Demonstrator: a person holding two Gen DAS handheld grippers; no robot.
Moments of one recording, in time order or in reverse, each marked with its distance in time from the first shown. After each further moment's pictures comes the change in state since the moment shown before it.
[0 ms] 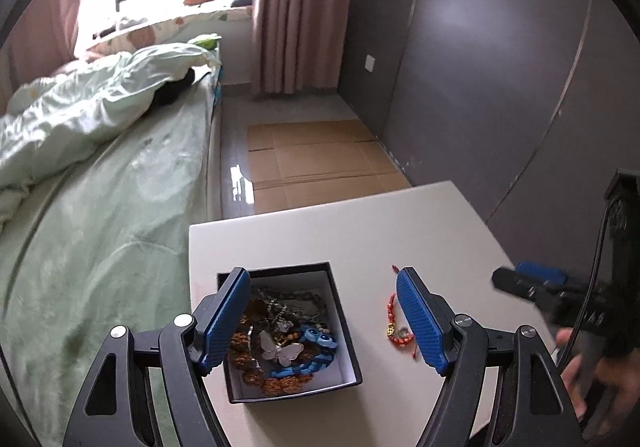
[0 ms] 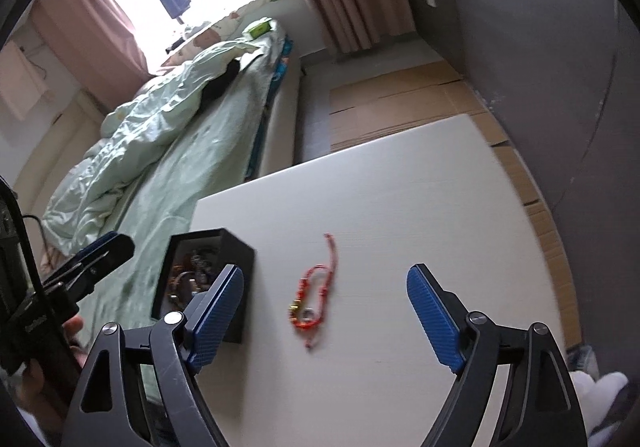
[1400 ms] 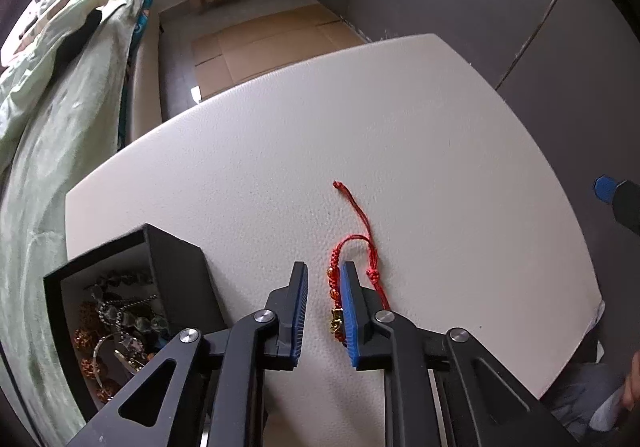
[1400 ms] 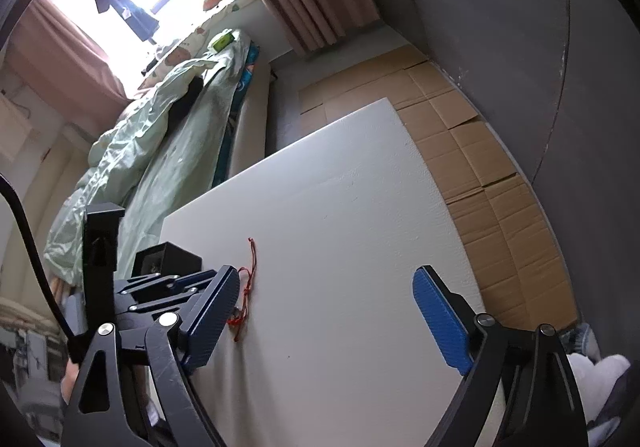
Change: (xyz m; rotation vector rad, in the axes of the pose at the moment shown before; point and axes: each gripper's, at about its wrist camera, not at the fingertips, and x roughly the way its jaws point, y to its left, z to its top) left arm 0.141 -0.070 -0.025 0.179 0.418 -0.004; right arm -0.011 -0.086 -0.001 0.120 0.020 0.017
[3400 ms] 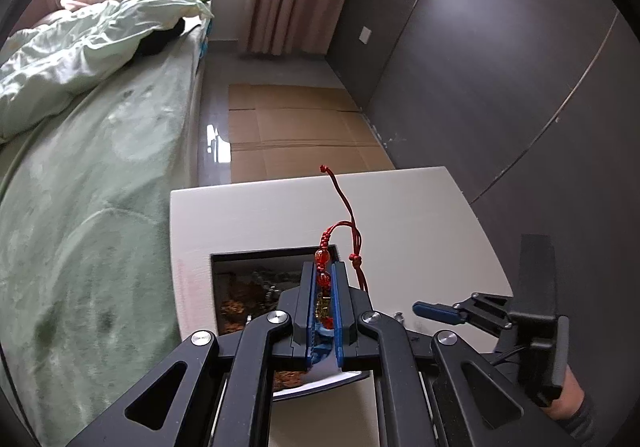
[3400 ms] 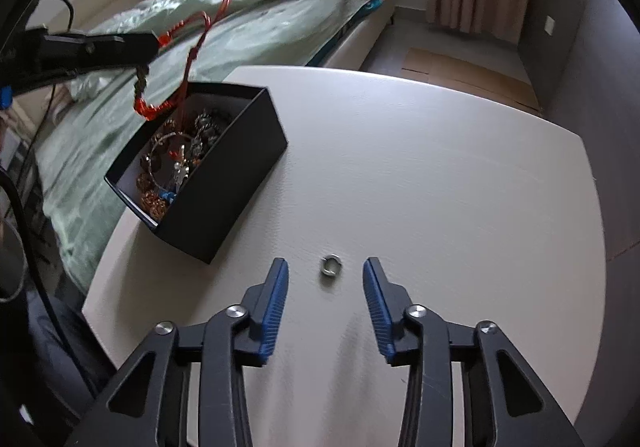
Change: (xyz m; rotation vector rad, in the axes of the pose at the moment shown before) left arm -0.116 0.110 -0.039 -0.259 -0.294 -0.159; right arm 0.098 0.124 -0.054 -0.607 0.218 -0.006
